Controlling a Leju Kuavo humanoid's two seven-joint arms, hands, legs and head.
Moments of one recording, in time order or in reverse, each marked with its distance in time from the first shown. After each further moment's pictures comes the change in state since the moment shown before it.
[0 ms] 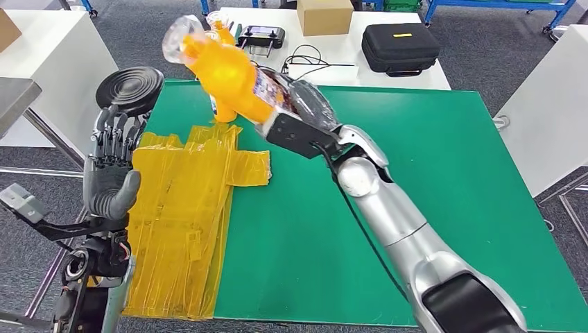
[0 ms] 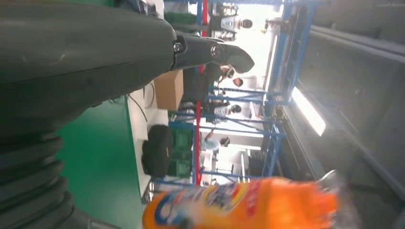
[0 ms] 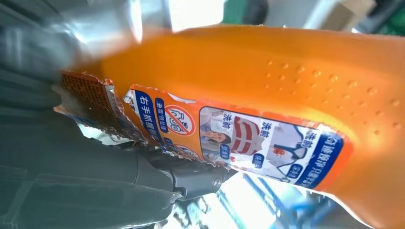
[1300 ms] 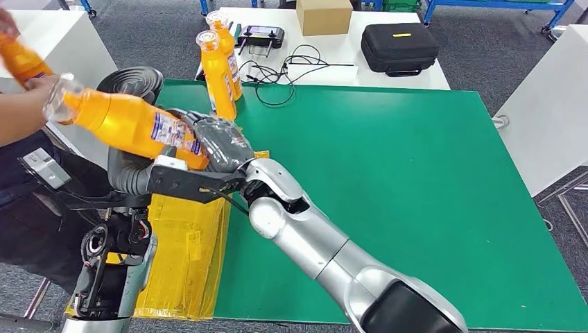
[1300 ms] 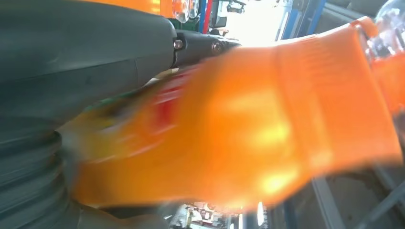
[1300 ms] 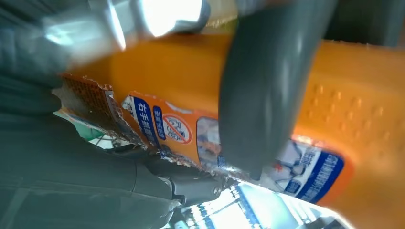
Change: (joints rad) left arm -0.102 -0.055 -0.072 0.055 0.069 0.025 0.087; right arm 0.003 0.268 0.243 0.231 0.163 -0.140 0.124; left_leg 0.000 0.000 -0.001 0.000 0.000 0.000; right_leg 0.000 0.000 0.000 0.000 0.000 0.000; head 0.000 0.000
